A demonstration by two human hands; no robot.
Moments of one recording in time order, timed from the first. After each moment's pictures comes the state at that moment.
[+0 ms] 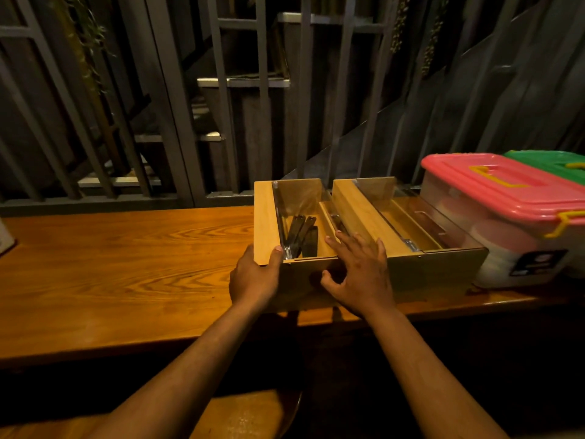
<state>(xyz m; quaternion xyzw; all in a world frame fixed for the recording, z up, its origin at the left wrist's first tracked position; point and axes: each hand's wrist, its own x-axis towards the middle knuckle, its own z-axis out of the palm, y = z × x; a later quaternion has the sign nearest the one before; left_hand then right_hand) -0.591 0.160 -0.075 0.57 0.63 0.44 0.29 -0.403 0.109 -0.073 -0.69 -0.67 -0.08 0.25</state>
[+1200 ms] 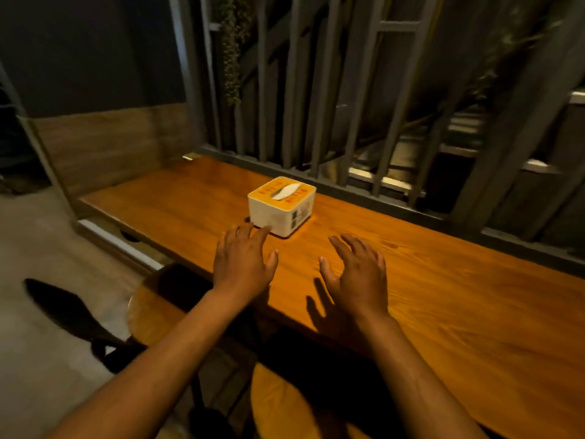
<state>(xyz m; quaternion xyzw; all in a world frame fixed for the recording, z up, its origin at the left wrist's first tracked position) -1.210 0.204 -0.084 0.58 0.78 0.24 -0.08 -1.007 0.258 -0.084 -0.53 -0.80 0.04 0.29</state>
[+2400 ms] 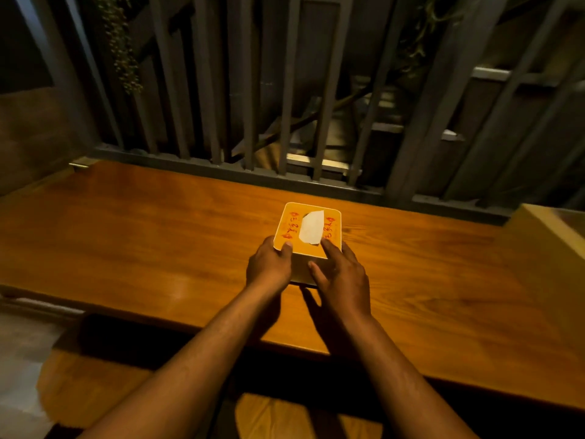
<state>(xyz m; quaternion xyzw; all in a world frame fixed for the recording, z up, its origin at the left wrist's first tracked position) -1.142 0.301 -0.092 0.51 0.70 0.41 0.31 -1.010 0.280 -0.108 -0.67 -0.64 0.12 0.35</state>
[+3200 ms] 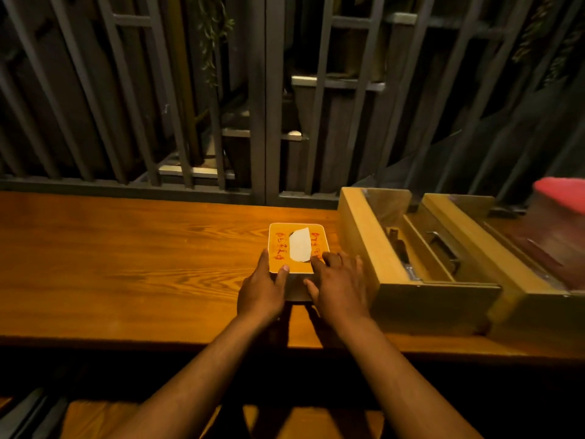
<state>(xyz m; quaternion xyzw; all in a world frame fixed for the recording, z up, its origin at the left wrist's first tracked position) -0.778 0.219 -0.106 0.61 0.66 0.36 0.25 -0.643 0.186 -0.073 -0.70 -0.70 -0.05 0.14</state>
